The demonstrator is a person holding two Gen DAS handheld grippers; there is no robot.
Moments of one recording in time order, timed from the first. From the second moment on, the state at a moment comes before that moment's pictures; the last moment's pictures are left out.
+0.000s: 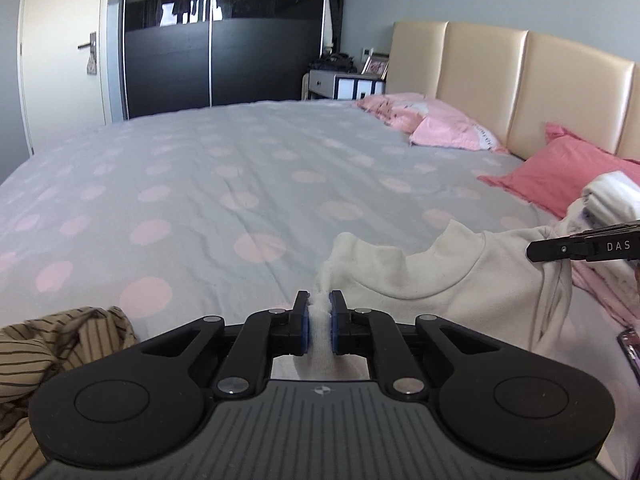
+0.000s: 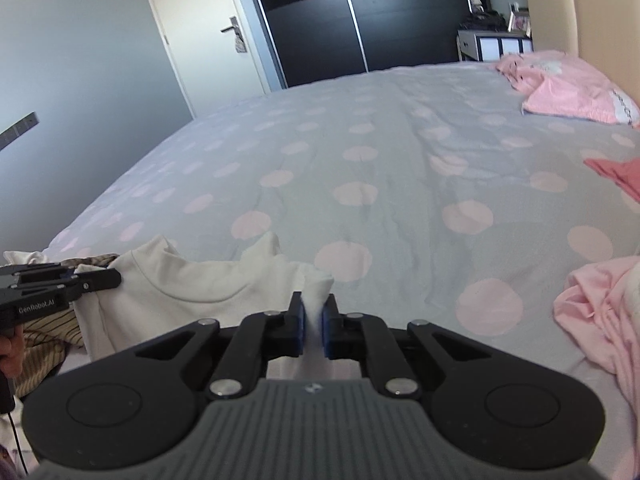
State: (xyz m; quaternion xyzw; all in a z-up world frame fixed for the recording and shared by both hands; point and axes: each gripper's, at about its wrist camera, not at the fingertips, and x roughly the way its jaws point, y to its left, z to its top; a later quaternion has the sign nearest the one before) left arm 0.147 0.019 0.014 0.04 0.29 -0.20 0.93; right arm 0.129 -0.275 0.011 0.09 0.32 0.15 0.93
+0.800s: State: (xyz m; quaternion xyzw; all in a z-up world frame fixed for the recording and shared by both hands) left arm -0.022 0.038 0.017 0.14 0.30 -0.36 0.87; right arm -0.047 -0.283 0.017 -0.05 0.30 0.32 0.90
